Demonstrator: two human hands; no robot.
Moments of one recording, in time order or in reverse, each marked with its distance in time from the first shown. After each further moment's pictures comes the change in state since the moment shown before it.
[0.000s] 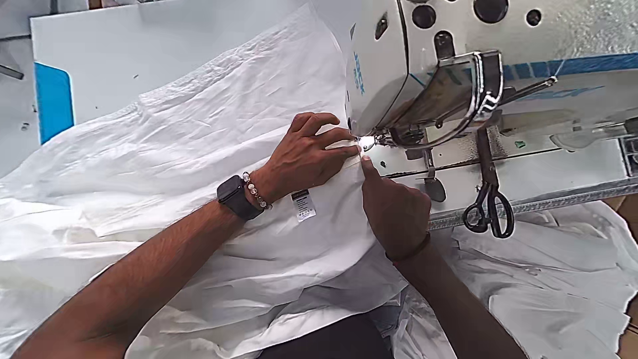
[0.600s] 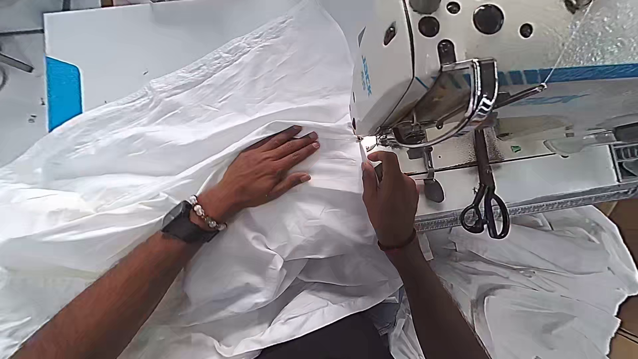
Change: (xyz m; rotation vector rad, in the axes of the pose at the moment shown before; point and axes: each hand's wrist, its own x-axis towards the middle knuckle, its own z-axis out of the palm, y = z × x) left_hand -0.076 -0.010 -0.030 -0.072 -0.241 -0.216; right_hand 0.011 -0.008 0.010 0.420 0.053 0.260
